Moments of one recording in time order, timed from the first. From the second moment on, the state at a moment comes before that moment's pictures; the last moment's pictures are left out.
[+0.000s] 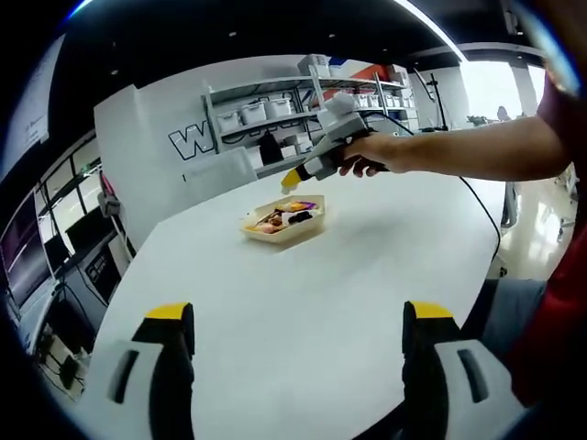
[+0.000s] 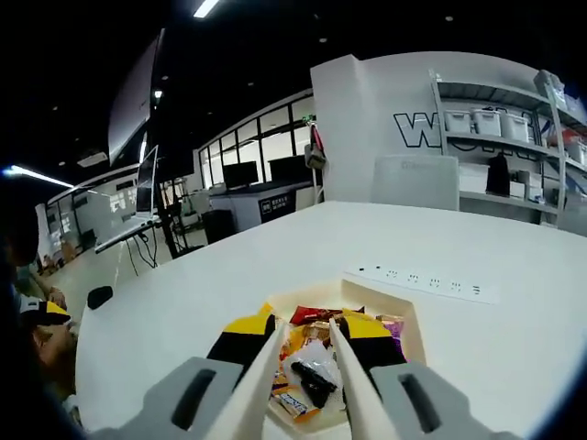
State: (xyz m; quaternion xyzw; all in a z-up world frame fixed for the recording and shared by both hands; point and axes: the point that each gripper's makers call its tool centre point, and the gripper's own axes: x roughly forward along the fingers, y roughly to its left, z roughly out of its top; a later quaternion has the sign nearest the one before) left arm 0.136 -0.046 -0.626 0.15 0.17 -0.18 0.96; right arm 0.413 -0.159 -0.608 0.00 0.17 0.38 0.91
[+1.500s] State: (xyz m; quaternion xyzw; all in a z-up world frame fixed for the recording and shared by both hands) left arm 0.115 -0.072 -0.609 0.16 0.14 -0.20 0.96; right arm 0.347 -0.167 -0.587 -0.03 0.14 0.41 0.90
